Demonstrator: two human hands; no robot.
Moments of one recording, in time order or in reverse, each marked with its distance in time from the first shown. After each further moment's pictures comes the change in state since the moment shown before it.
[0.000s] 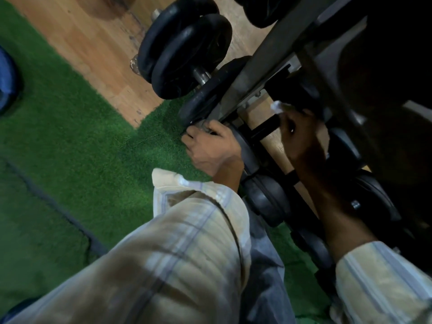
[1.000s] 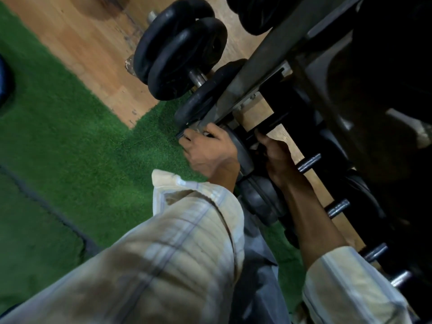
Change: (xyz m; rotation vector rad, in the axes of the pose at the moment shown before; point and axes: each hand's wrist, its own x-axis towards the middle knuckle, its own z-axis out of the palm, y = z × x) left_hand 0.000 0.002 -0.003 0.003 -0.031 -0.024; right_hand -0.017 -0.008 0.044 0.856 -0.425 1.102
